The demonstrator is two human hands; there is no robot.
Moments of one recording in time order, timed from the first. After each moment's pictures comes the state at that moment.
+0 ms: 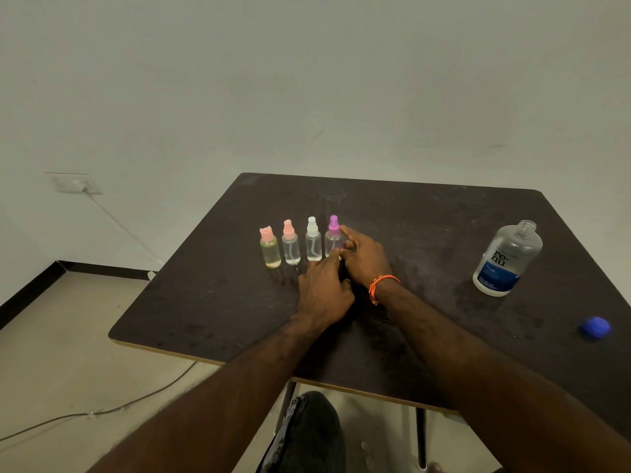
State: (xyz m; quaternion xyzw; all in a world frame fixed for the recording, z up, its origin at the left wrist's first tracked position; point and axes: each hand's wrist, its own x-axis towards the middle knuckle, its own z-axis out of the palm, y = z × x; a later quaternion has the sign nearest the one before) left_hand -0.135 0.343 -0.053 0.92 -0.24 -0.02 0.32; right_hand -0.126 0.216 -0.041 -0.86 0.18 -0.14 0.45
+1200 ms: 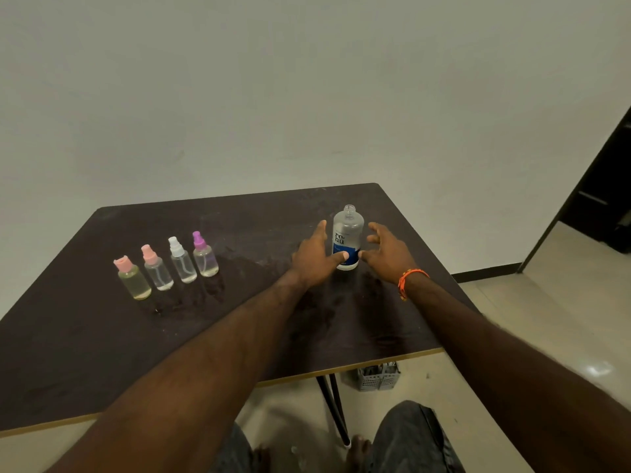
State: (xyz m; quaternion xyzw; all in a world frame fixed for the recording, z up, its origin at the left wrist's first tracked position) left_hand -0.192 0.146 -0.035 0.82 -0.41 -0.14 0.38; right_hand -0.341 0.031 0.000 -0.83 0.37 -0.17 0.38
